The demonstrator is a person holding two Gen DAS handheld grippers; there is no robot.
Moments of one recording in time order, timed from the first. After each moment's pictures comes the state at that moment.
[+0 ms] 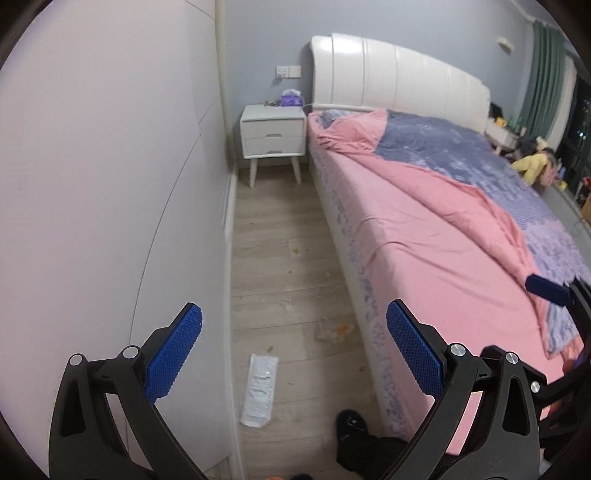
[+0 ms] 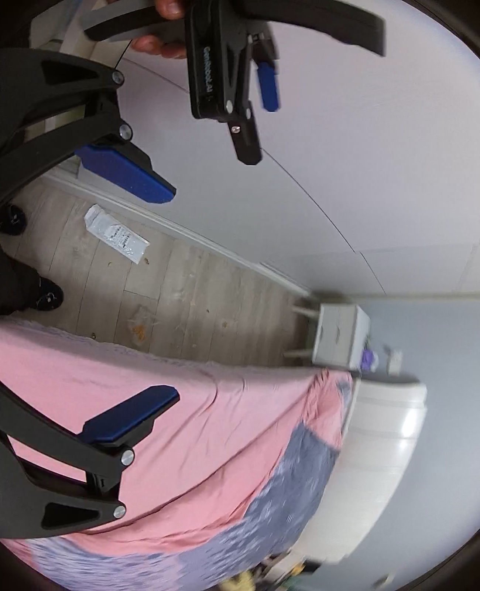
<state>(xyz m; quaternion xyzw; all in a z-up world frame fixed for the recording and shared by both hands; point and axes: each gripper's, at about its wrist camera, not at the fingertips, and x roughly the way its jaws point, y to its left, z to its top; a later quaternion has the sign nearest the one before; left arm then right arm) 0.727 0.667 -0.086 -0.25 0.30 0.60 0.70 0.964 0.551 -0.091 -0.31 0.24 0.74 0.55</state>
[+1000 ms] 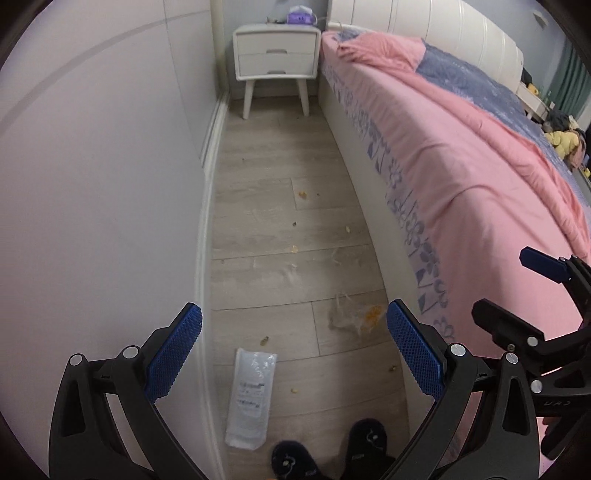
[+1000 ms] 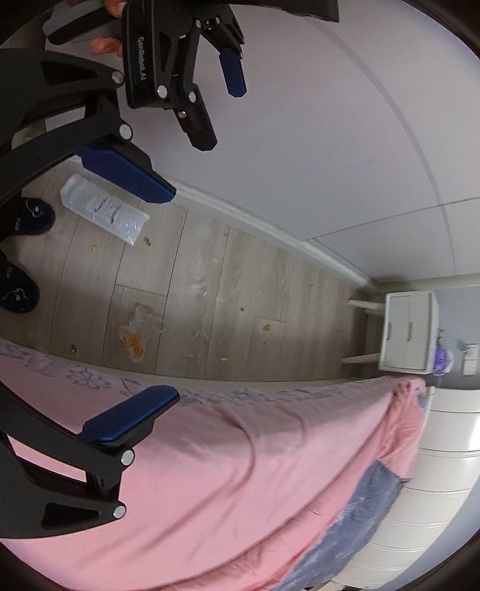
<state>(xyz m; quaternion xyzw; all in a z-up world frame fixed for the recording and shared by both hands) 0.728 0.871 -0.384 -0.33 0.36 0.56 0.67 0.961 0.769 -0.343 -0.35 0.31 0.70 0.54</state>
